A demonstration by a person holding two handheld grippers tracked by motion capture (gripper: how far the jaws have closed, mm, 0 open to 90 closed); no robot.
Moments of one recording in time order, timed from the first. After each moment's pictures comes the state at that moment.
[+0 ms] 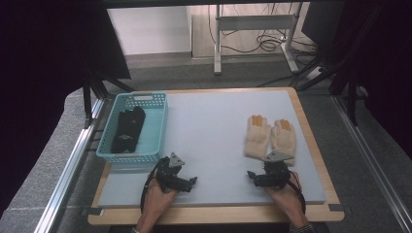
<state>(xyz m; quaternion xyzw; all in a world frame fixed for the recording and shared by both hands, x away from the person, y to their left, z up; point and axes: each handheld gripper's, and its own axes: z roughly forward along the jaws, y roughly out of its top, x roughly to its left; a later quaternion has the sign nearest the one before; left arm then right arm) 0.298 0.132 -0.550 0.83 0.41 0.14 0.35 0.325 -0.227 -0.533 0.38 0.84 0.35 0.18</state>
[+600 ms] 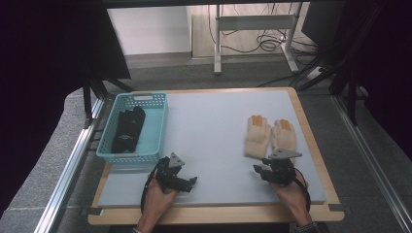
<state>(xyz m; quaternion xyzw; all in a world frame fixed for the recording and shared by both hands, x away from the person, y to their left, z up) 0.297 0.132 -0.550 0.83 0.41 0.15 0.35 0.325 -0.240 -0.518 0.38 0.83 0.37 0.17</state>
